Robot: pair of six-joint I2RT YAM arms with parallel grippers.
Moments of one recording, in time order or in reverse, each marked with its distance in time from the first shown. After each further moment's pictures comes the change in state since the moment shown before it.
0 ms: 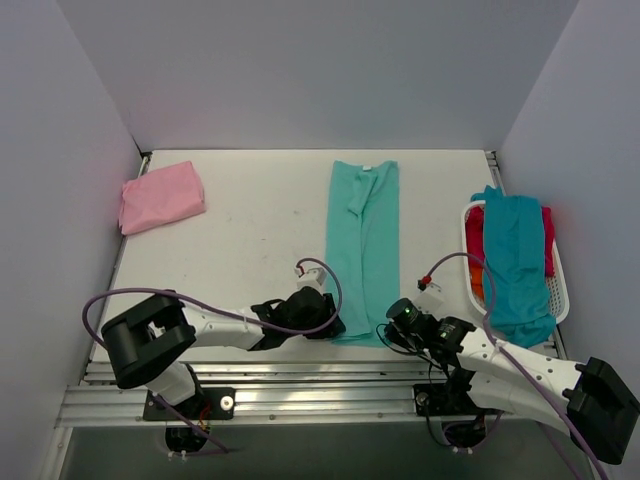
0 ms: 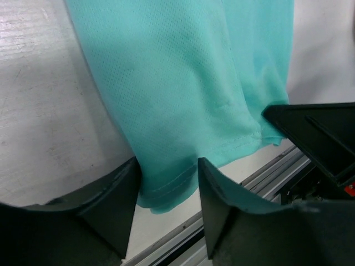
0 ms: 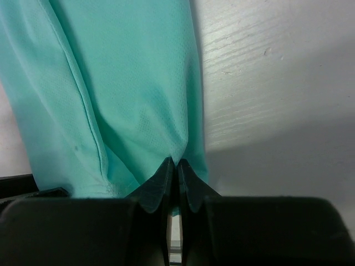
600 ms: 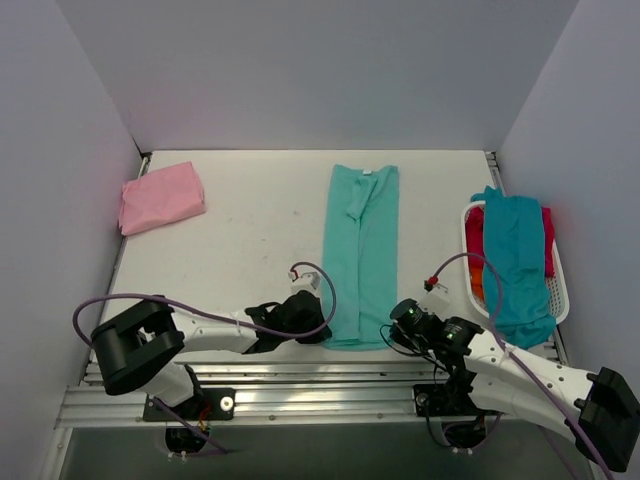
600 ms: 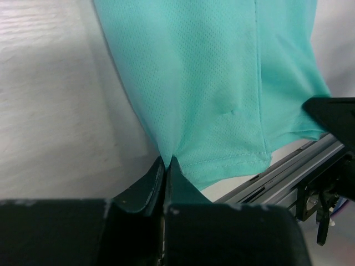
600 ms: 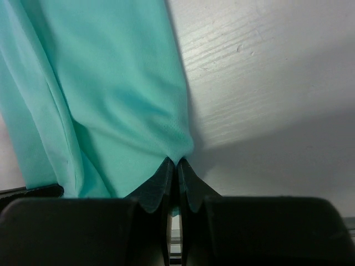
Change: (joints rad) left arm -0.005 -0.015 -0.020 -0.043 -0.013 -0.003; right arm 0.000 -0.057 0.021 -0.113 0.019 0.032
